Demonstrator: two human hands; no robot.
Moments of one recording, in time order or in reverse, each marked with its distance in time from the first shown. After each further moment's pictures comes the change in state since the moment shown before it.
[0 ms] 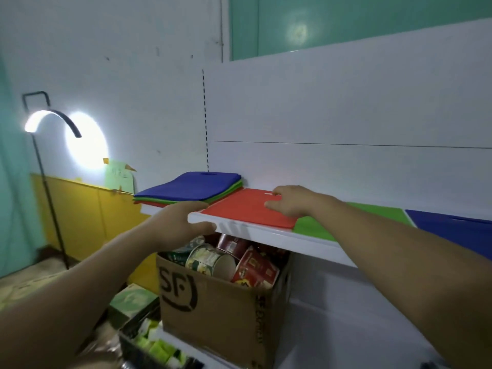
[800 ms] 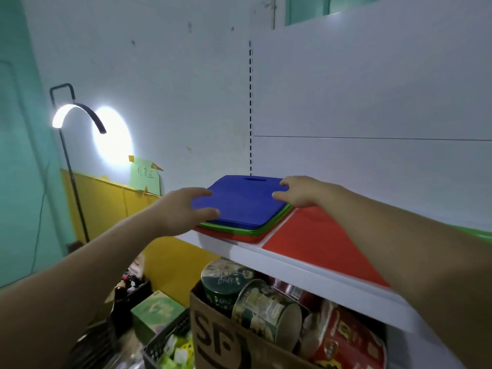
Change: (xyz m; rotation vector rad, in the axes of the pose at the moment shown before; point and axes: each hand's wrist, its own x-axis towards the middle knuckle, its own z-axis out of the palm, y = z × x) left_hand 0.153 -0.171 -0.029 -0.072 0.022 -0.113; right_hand 0.233 -0.094 0.045 -0.013 -0.007 -0.076
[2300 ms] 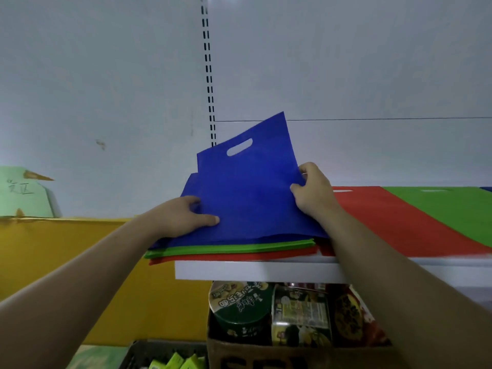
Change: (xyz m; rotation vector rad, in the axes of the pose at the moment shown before) left_hand 0.160 -0.103 0.017 -0.042 -0.434 0.177; right_hand 0.014 -0.055 0.057 0.554 0.701 0.477
